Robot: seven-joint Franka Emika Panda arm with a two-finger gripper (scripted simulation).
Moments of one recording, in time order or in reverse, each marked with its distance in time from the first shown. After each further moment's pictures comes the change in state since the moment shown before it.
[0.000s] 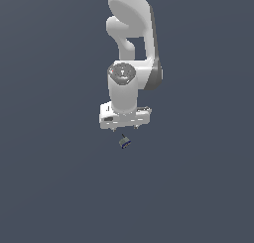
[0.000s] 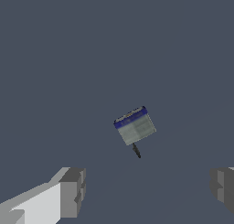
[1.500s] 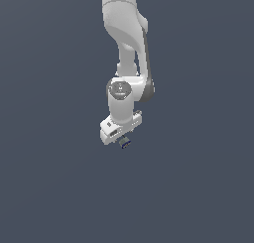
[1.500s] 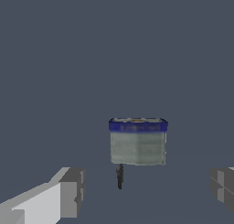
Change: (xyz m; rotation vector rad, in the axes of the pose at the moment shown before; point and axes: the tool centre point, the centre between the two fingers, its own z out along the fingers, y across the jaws) arm 0.003 0.014 0.066 -0.030 0.043 -0.489
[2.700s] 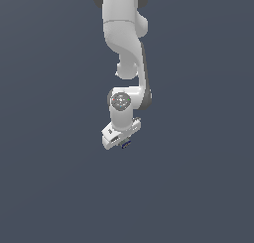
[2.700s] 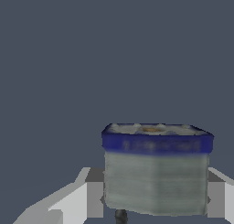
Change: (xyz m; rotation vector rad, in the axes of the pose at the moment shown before) arm -0.001 0.000 0.049 -0.001 0.000 -0.004
